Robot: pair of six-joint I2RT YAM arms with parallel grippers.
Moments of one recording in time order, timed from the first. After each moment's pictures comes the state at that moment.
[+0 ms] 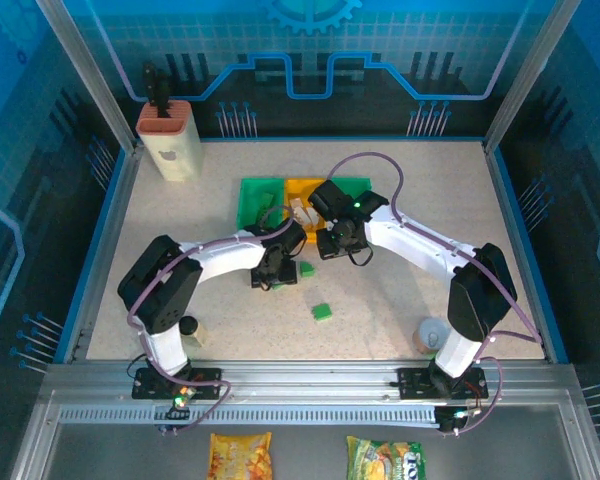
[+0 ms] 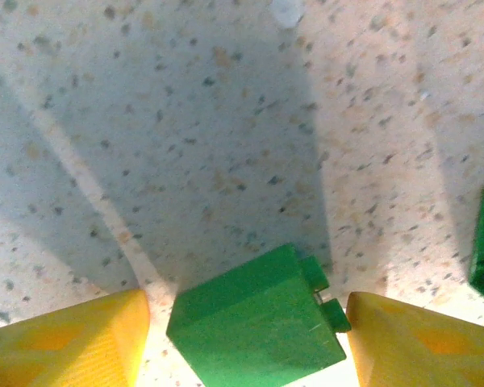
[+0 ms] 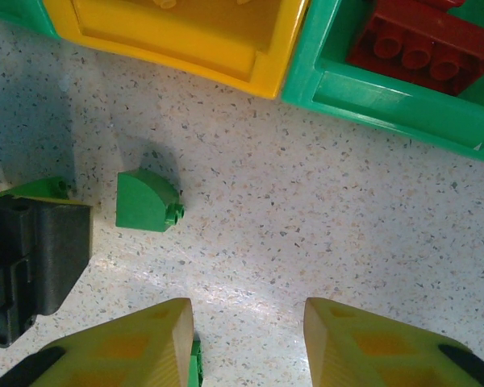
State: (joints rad) left arm -0.67 1.79 1.09 -0.71 -0.07 -0.83; right arm 0.71 1.71 1.43 -1.00 0.10 0.46
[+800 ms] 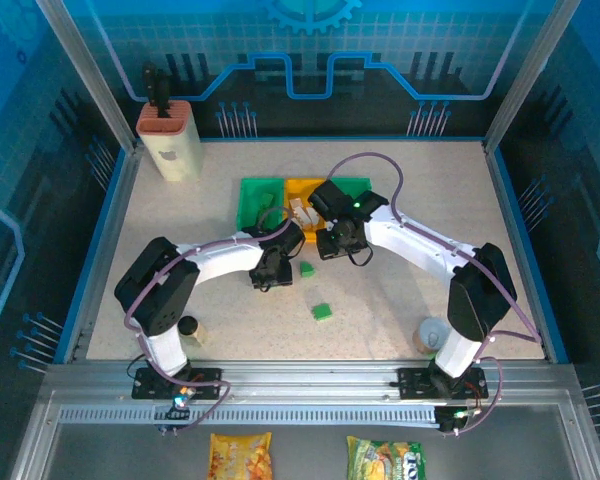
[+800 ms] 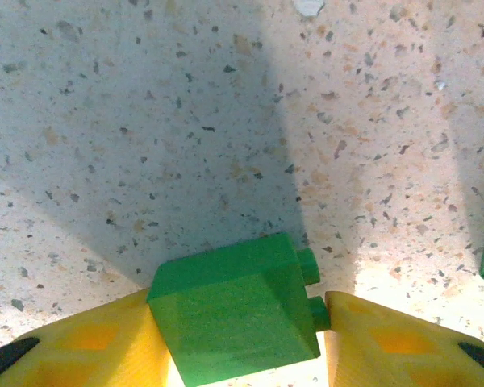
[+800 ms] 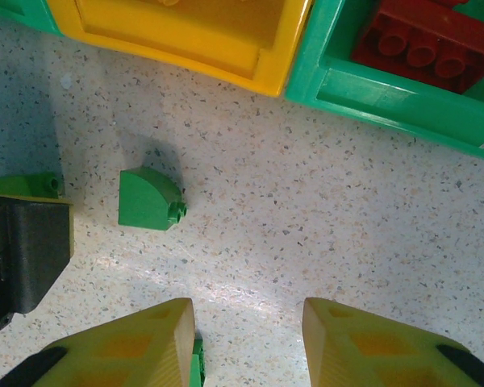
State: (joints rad) left arm -0.67 1.78 1.07 -0.71 -0.08 -0.84; right arm 0.71 1.71 1.43 -1.00 0.09 0.46
